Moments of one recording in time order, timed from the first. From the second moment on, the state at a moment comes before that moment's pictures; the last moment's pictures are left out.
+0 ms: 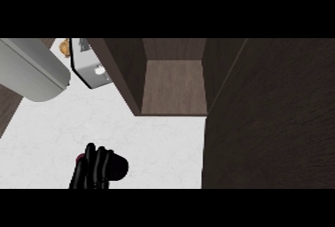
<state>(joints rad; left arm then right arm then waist) 0.22 0.09 -0.91 -2.32 -0.57 0.69 0.36 0.06 -0.18 0.09 -2.40 -0.24 0.08 0.41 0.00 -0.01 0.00</state>
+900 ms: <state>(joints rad) 0.28 0.16 -0.85 -2.35 -0.57 0.74 0.40 0.02 -0.20 0.08 -2.42 -0.22 0.06 0.47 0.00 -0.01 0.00</state>
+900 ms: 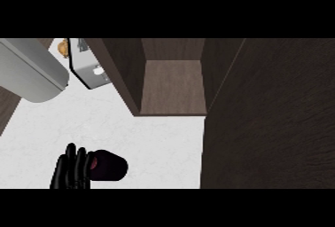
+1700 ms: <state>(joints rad) 0.37 0.28 -0.64 -2.36 -0.10 0.71 0.20 0.02 -0.19 0.09 -2.43 -0.21 0.07 0.48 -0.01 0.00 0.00</state>
